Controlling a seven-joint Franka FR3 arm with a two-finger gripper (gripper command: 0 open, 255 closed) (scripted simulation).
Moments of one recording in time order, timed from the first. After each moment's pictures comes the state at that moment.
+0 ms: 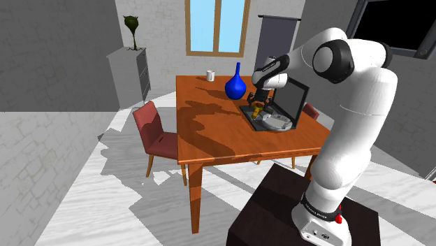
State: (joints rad) arm -0.33 0.10 -0.36 -2.11 0.08 2.45 0.33
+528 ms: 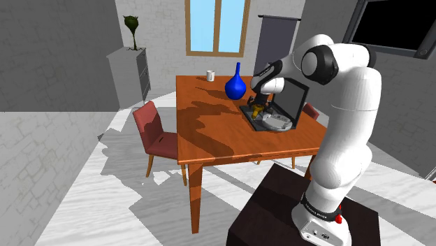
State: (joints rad) arm -0.36 0.22 -0.36 -2.06 0.15 2.52 0.30
